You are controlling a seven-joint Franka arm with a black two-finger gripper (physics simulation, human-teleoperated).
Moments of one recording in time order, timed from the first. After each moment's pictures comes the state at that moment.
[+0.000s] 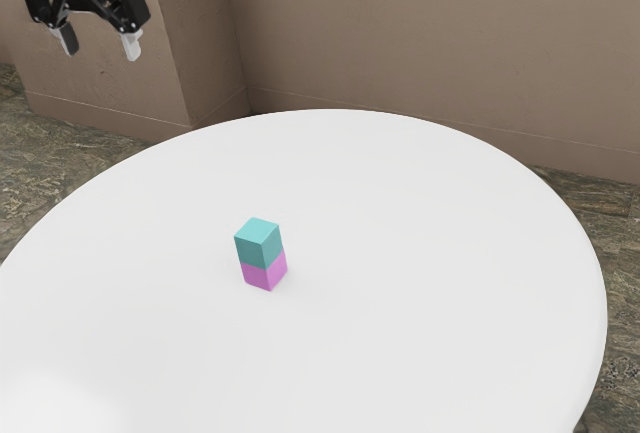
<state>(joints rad) -0.22 -0.22 0.17 -1.42 0.09 1.30 -0.23</state>
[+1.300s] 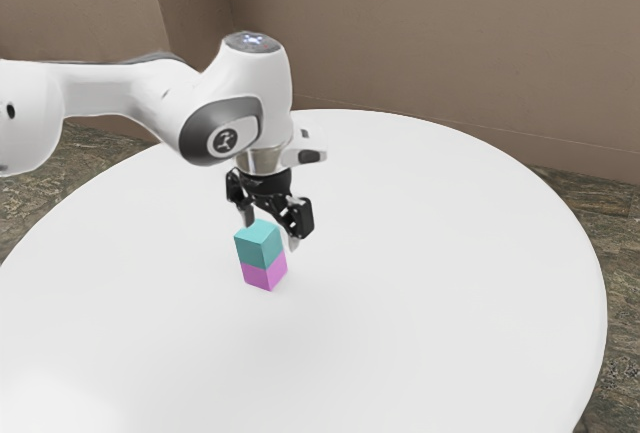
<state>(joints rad) -0.42 0.05 0.15 -1.98 0.13 2.02 -0.22</state>
